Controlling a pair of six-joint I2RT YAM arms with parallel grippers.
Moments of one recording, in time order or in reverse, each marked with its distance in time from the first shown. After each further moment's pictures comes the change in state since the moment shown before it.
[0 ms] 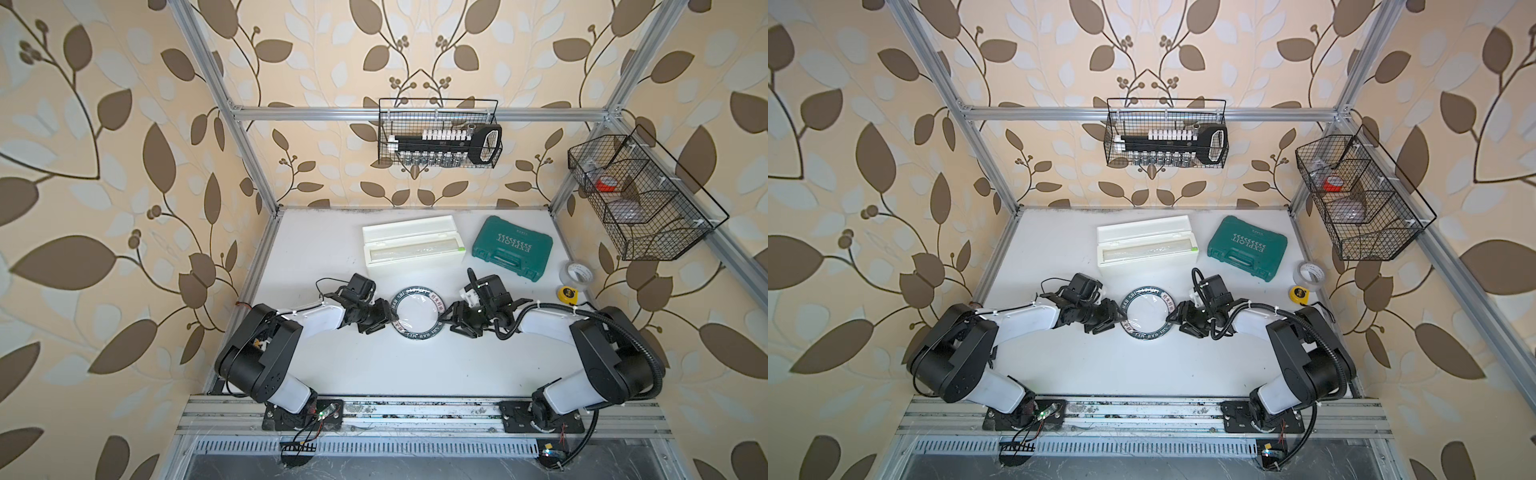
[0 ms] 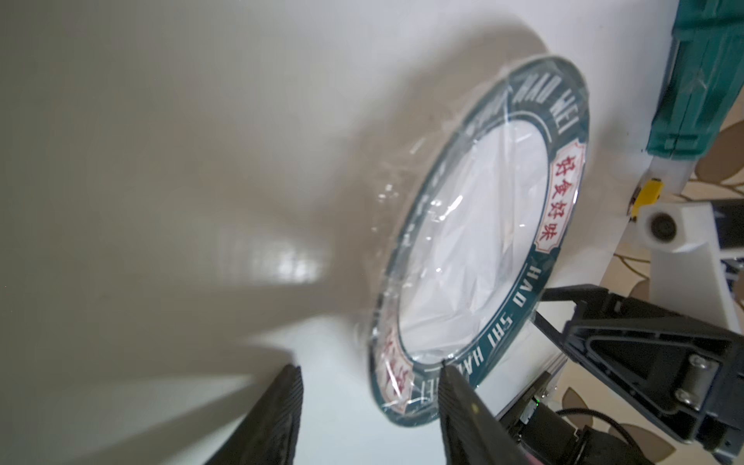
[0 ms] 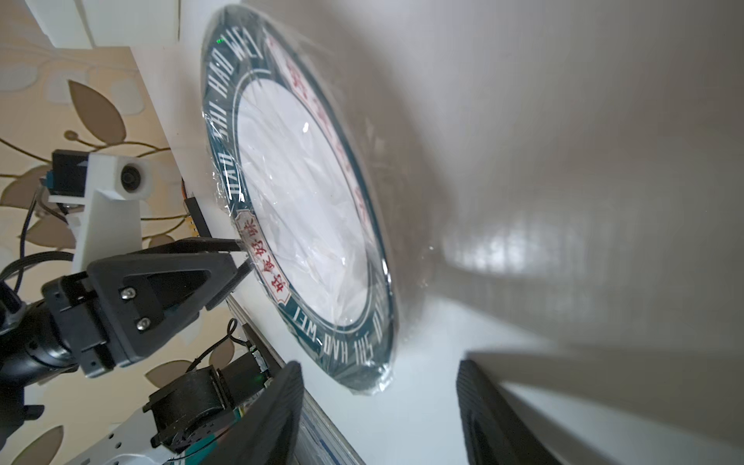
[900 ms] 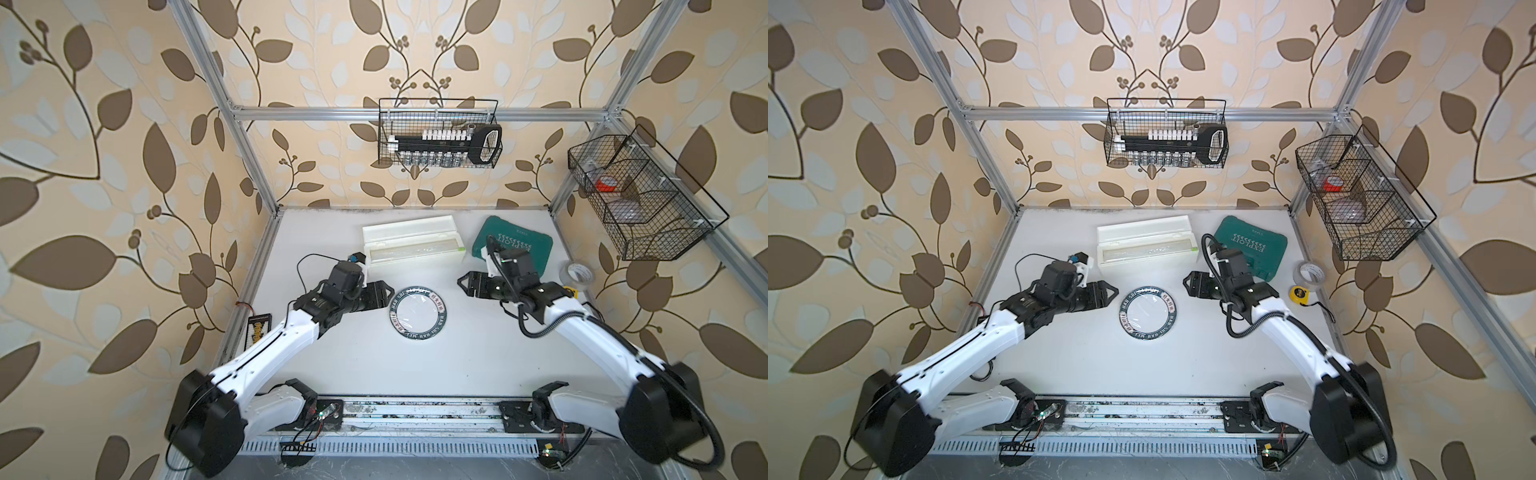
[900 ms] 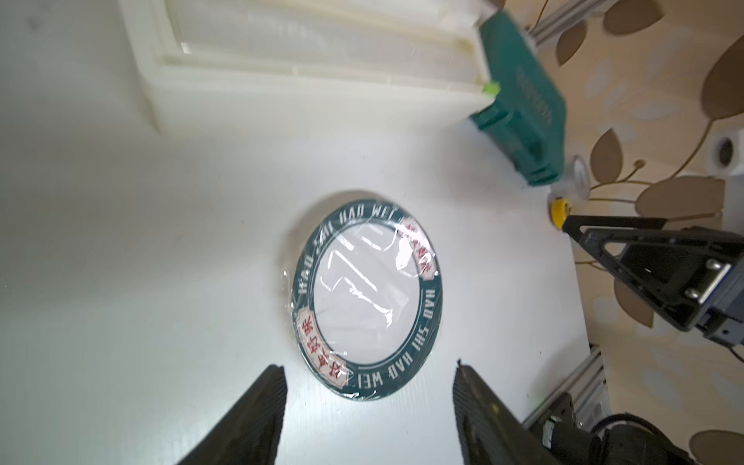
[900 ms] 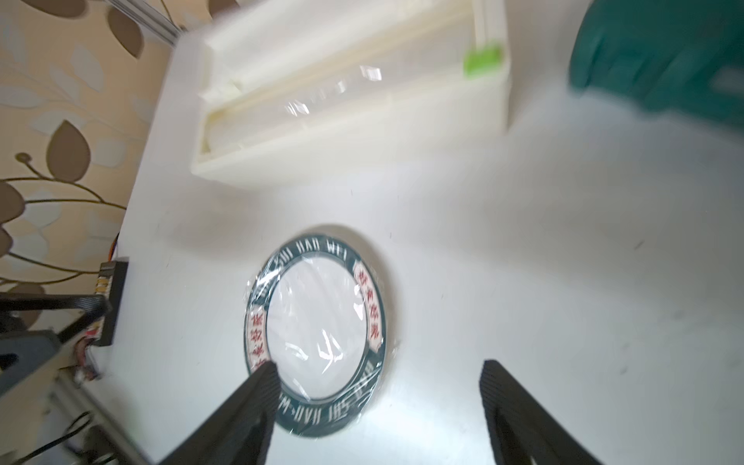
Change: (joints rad) left arm -0.059 -0.455 0.085 -0.112 -0.293 0.238; right arm -0.045 -0.412 0.174 -0.161 0.448 -0.401
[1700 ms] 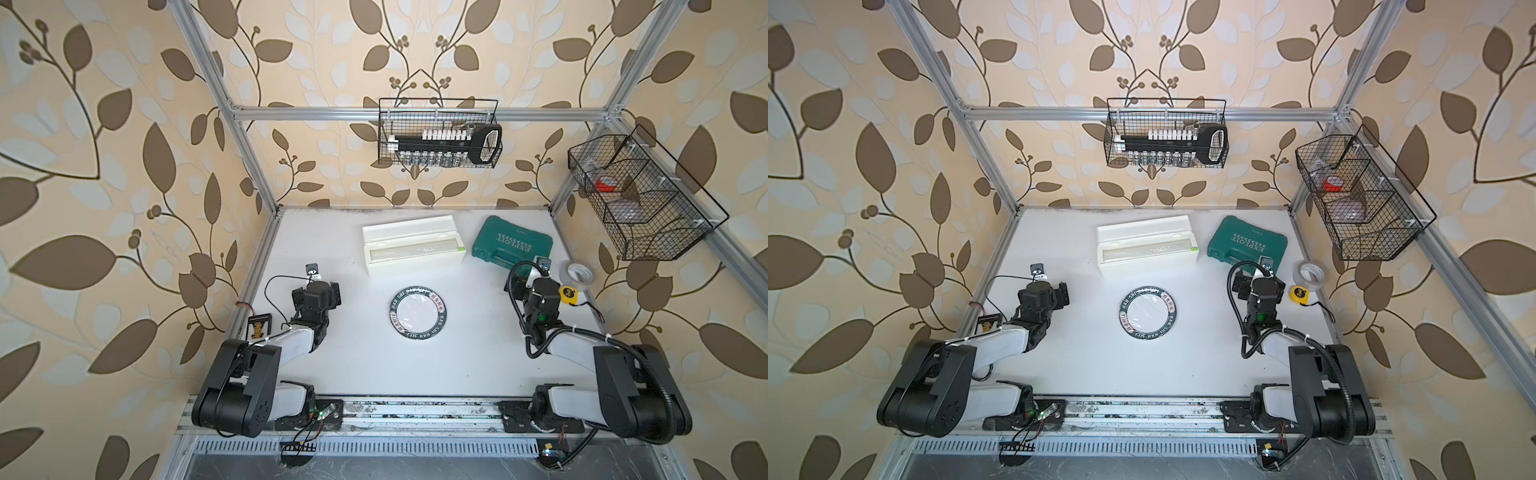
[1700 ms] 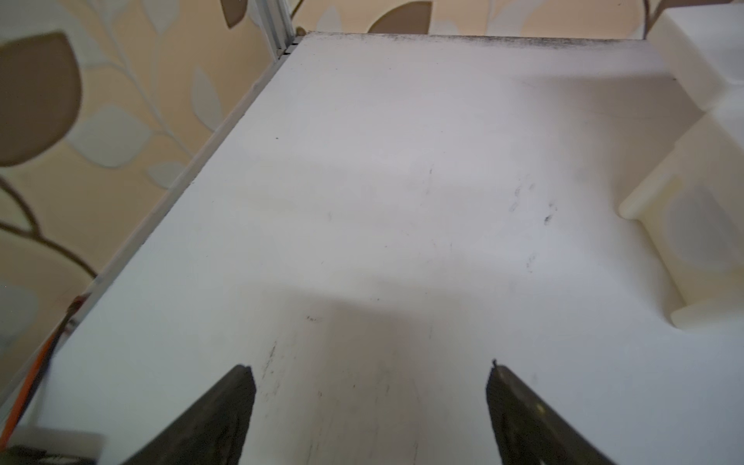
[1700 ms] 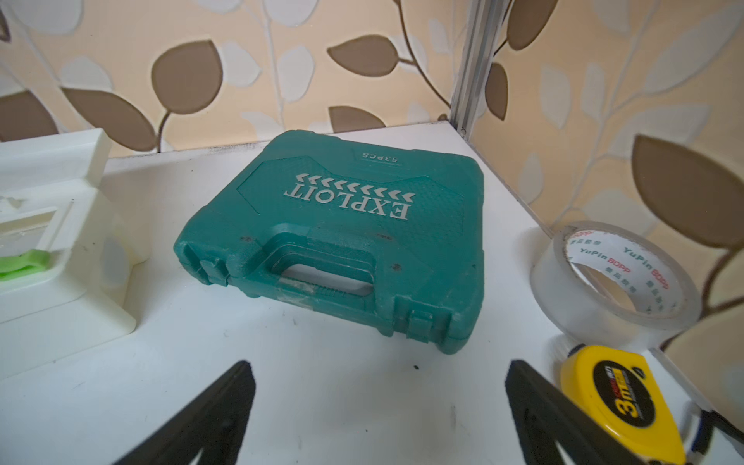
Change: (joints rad) left arm 0.387 0.309 -0.405 0.800 -0.511 0.468; right arm -0.316 0.255 -0.476 1.047 0.423 -0.304
